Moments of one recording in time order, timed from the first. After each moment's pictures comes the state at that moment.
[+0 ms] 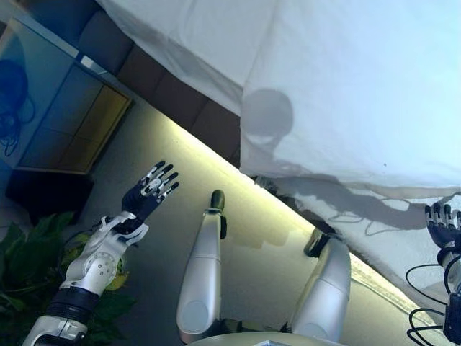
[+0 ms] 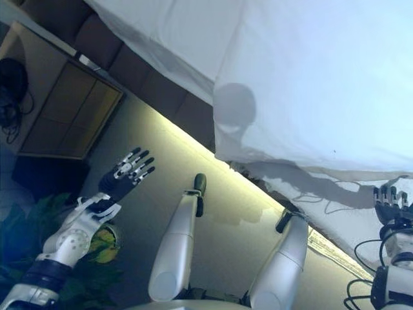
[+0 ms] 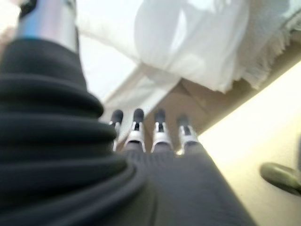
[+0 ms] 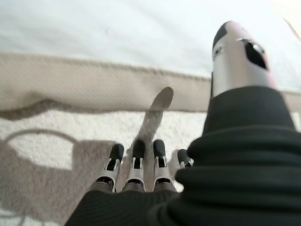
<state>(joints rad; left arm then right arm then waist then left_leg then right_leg) -0.12 0.66 -0.17 0.16 -1.14 0.02 -0.30 -0.39 -0.86 -0.34 1.34 1.74 0.26 0.30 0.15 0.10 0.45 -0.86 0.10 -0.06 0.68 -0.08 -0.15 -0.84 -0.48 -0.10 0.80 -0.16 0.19</state>
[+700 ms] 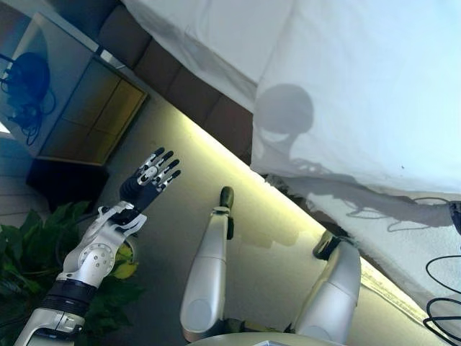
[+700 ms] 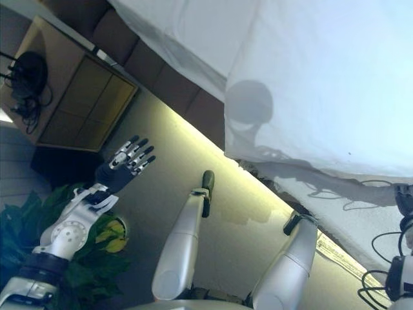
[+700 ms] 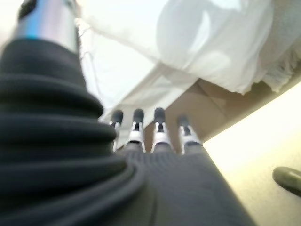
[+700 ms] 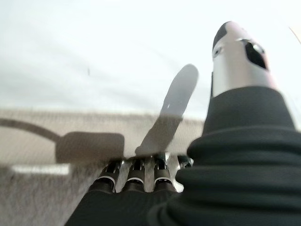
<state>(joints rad) -0.14 0.70 -0.17 0.14 -1.23 0.04 -0.31 -0.49 -0.98 -0.29 1.41 1.79 0.28 0.23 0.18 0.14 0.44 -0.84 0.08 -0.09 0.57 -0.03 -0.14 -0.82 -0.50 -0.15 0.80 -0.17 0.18</state>
